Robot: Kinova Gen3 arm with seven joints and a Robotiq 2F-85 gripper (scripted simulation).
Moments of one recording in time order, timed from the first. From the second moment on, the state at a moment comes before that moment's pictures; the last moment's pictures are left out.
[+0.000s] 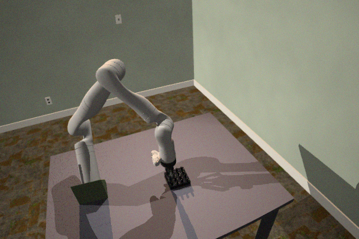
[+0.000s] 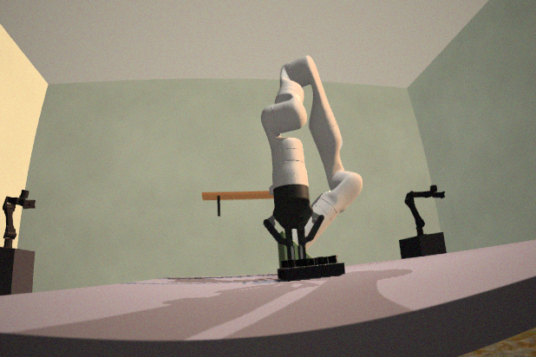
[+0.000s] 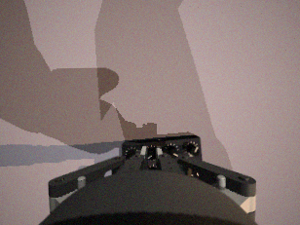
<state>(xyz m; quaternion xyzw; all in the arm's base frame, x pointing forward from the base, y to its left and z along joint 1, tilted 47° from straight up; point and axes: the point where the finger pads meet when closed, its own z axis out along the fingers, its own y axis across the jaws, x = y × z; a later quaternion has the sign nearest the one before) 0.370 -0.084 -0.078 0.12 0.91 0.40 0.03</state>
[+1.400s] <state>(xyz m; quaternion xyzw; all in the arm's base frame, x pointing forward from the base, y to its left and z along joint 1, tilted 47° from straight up) 0.370 -0.084 -0.078 0.47 0.78 0.38 -0.13</state>
